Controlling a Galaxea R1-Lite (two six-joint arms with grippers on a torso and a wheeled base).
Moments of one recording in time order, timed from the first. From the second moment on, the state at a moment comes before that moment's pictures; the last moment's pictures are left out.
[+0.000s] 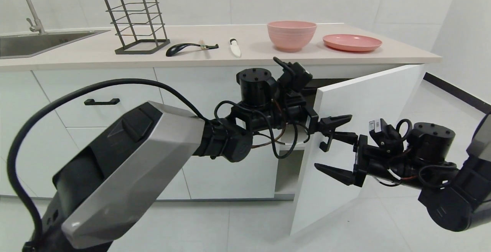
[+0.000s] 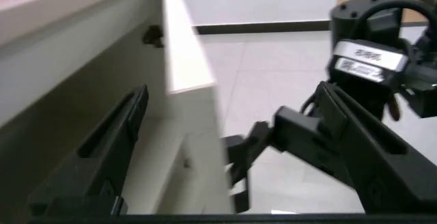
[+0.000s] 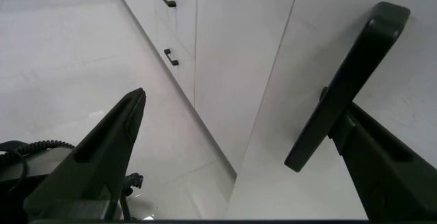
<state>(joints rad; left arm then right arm) -0.75 2.41 -1.77 -0.76 -0.63 0.09 0.18 2.09 -0.45 -1.45 0.95 -0.24</state>
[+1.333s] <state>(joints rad) -0.84 2.43 -1.73 -0.76 -0.55 0.07 -0.07 1.78 -0.19 -1.49 0.93 -0.25</state>
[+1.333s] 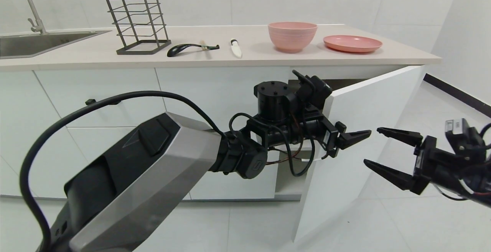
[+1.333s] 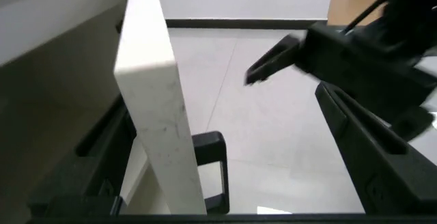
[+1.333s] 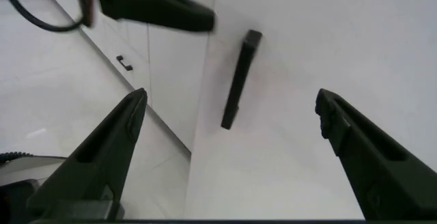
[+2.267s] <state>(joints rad) -0.93 2.39 -1.54 -0.88 -0.55 0.07 -0.11 1.30 -0.05 -1.48 0.93 -0.24</state>
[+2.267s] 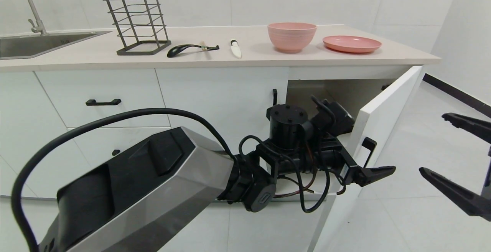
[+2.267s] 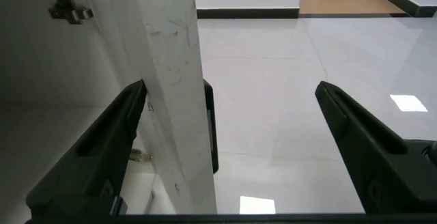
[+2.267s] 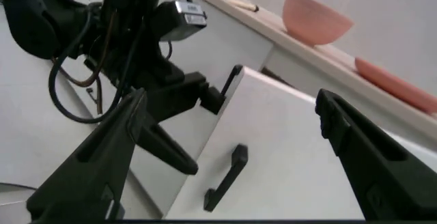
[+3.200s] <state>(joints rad) -1.09 2.49 -1.74 -0.87 -0.55 0.06 -0.12 1.15 -0.22 -1.49 0.93 -0.25</state>
